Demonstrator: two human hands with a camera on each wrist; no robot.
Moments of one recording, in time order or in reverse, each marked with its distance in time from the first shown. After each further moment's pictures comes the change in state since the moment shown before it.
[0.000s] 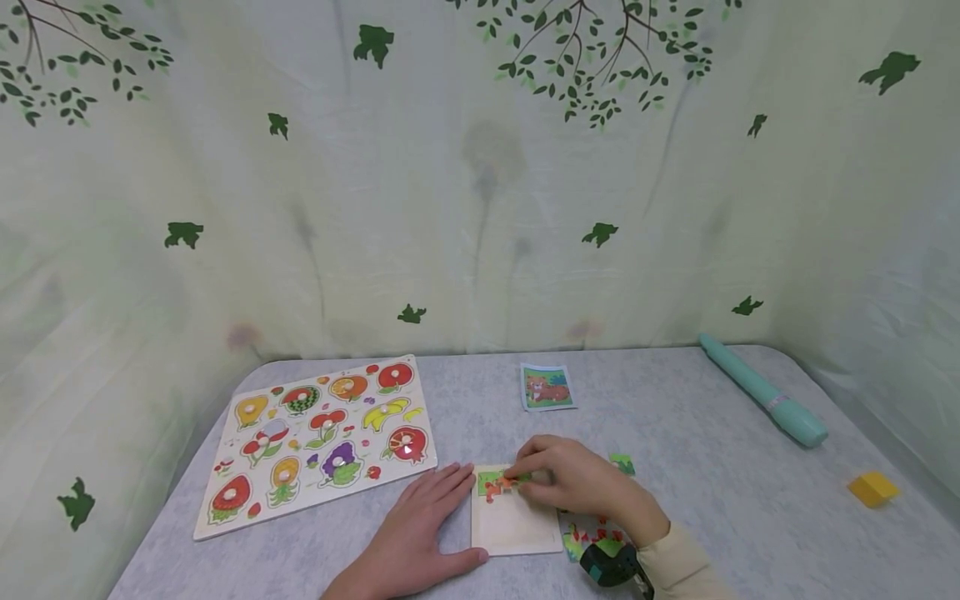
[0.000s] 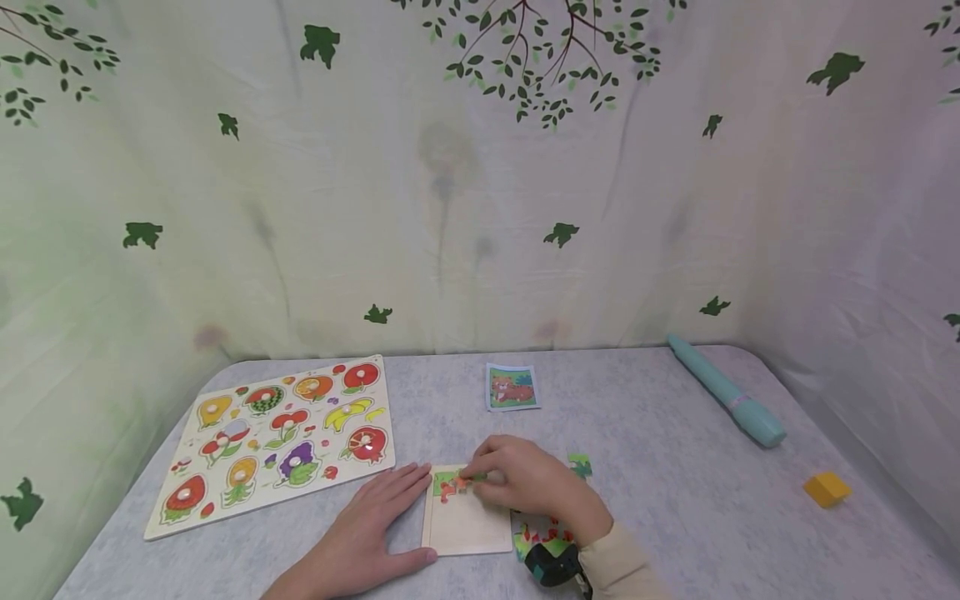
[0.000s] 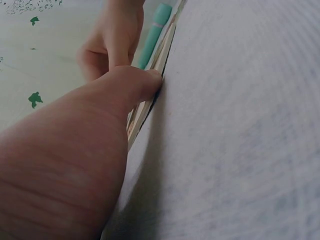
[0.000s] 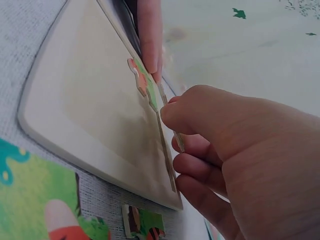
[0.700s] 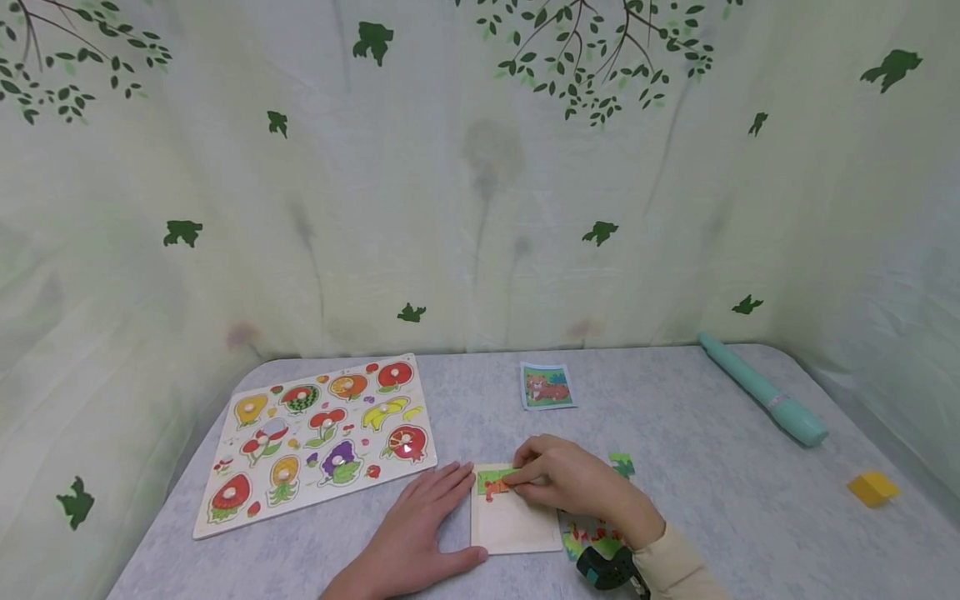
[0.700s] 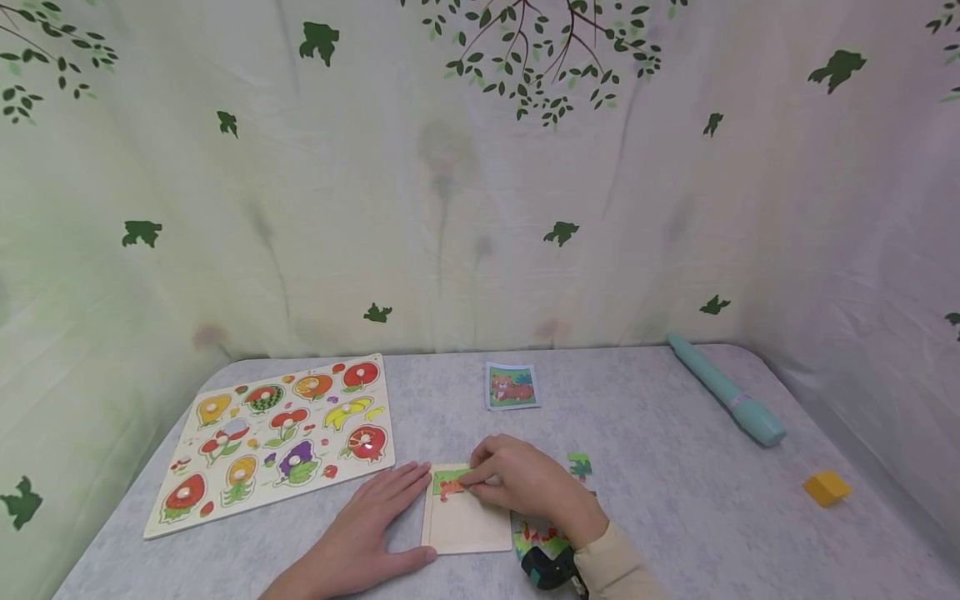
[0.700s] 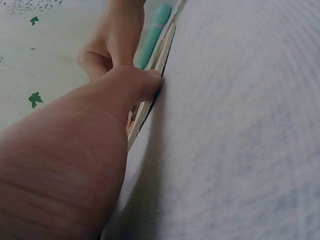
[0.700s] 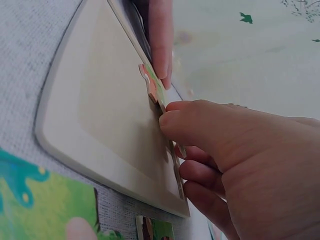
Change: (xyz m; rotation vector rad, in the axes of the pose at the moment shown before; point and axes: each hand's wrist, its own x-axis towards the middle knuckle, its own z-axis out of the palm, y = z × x) left_hand -0.001 -0.001 0.001 0.017 0.033 0.036; right_hand 0.000 -0.003 0.005 -0.081 0.021 -0.032
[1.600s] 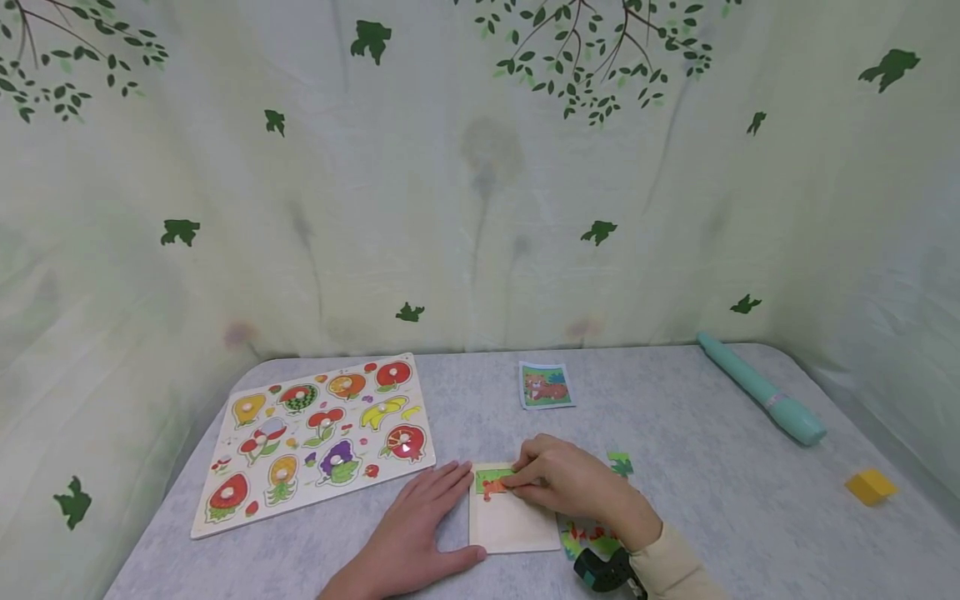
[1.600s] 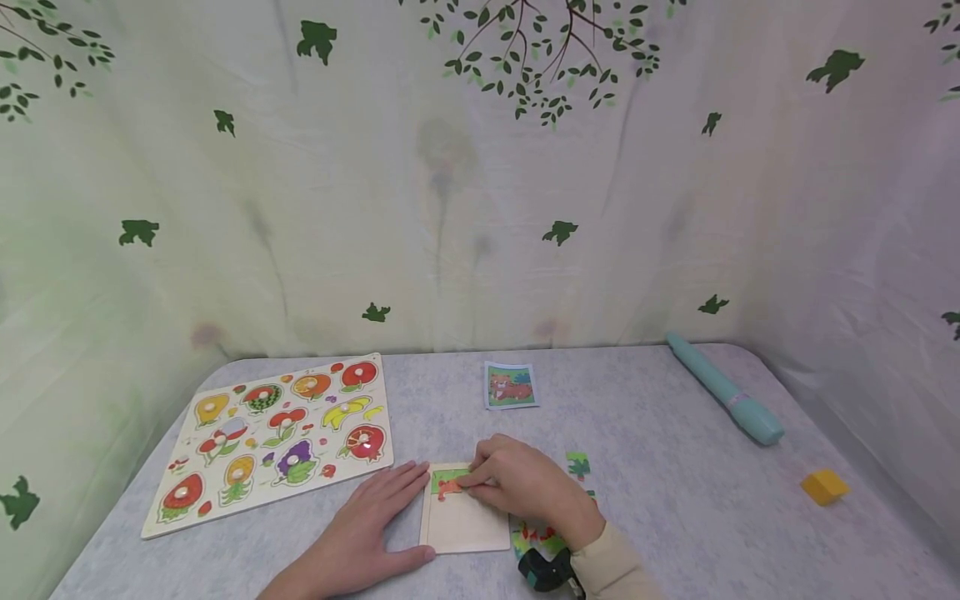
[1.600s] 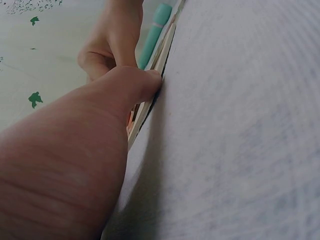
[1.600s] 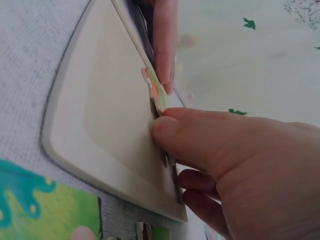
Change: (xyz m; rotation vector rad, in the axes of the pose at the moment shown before) left_hand 0.000 -0.001 0.001 -0.004 0.008 -0.003; right_hand 0.000 -0.003 -0.001 -0.035 -0.004 -0.024
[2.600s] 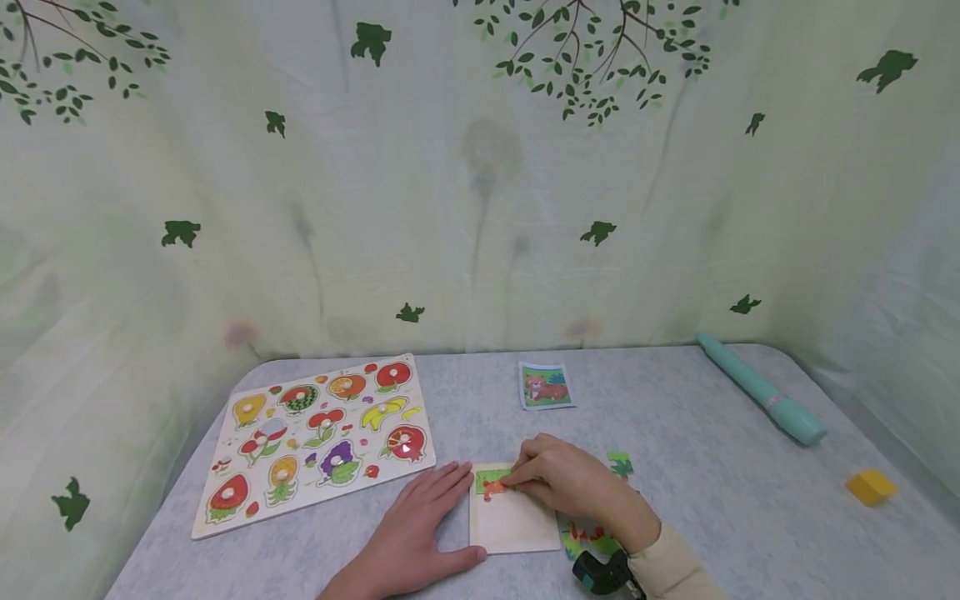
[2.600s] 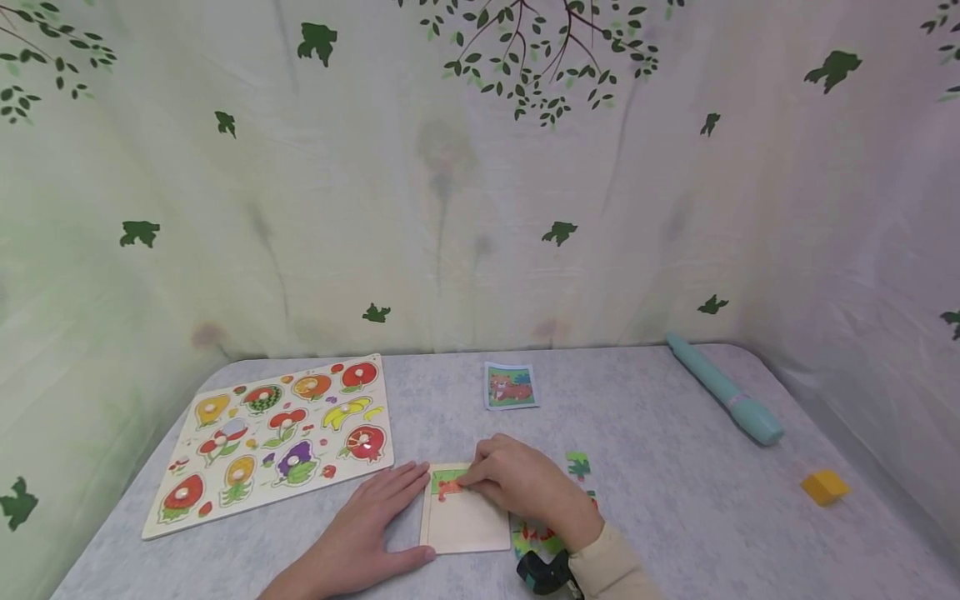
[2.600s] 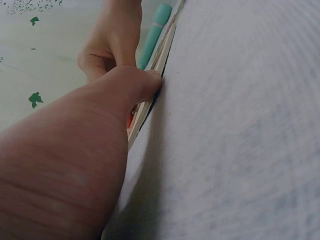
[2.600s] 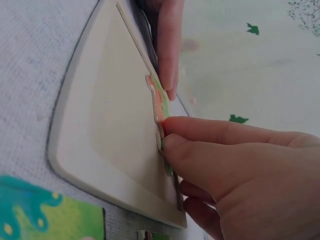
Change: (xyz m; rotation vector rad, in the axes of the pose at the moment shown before) left_hand 0.001 0.002 -0.003 -0.017 -0.020 -0.008; right_hand 0.001 -0.001 -0.001 -0.019 -0.011 0.020
